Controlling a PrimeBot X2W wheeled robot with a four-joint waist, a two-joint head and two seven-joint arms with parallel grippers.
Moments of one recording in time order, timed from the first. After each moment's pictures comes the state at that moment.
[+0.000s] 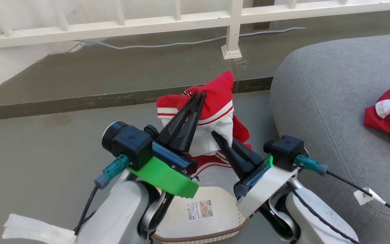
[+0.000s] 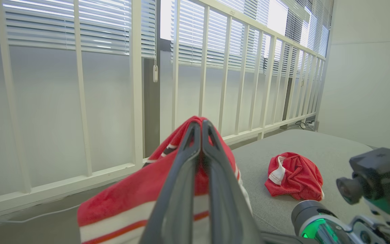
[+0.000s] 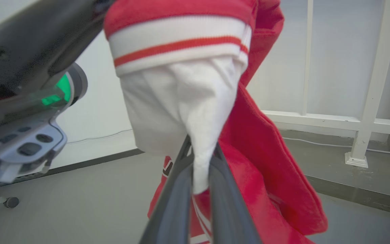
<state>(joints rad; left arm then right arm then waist) -0.37 0.05 -0.62 -0.04 -0.47 -0.06 -0.21 -0.20 -0.08 0.59 0.09 0.38 0.12 -0.12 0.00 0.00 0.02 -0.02</state>
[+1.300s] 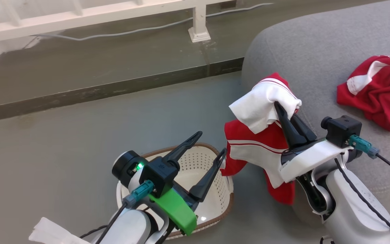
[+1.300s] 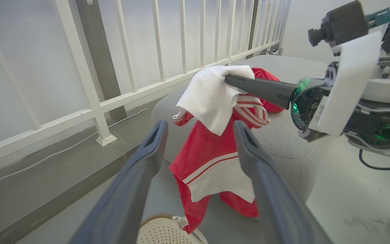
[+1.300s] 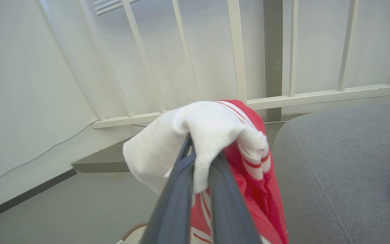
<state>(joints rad) -0.29 0.15 -0.75 -0.02 -0.40 -0.08 -0.10 -0.25 -0.15 0.39 0.23 0.42 0.06 -0.20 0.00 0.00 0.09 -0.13</state>
